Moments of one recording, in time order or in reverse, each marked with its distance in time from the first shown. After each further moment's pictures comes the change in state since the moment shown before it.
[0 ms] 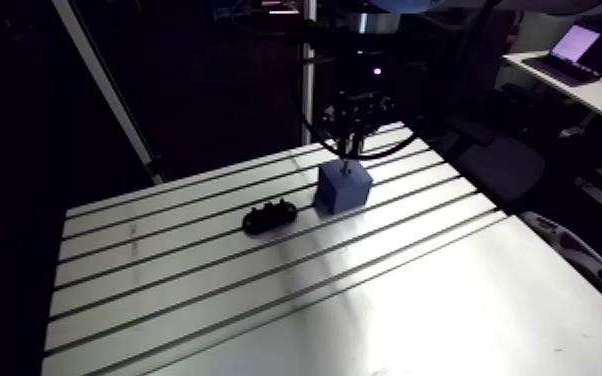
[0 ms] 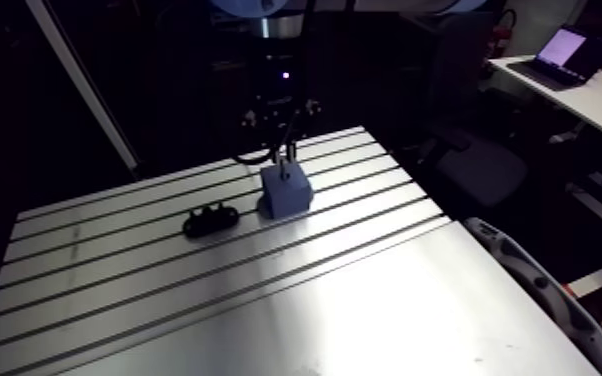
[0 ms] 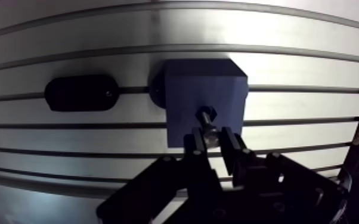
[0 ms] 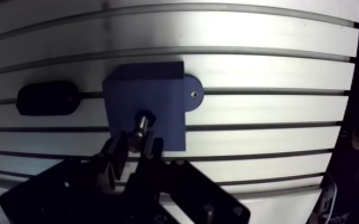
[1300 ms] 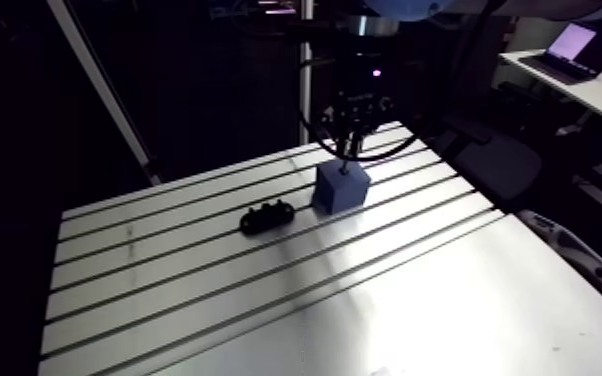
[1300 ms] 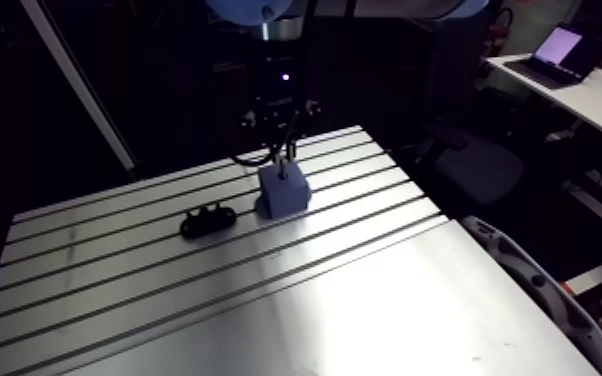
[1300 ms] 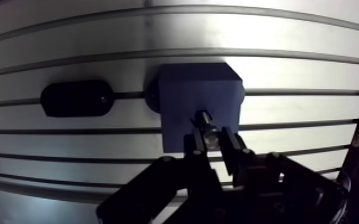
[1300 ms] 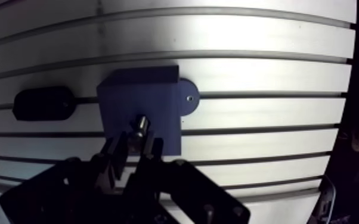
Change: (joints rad) arm -0.009 0.002 0.011 -0.032 0.003 -0.001
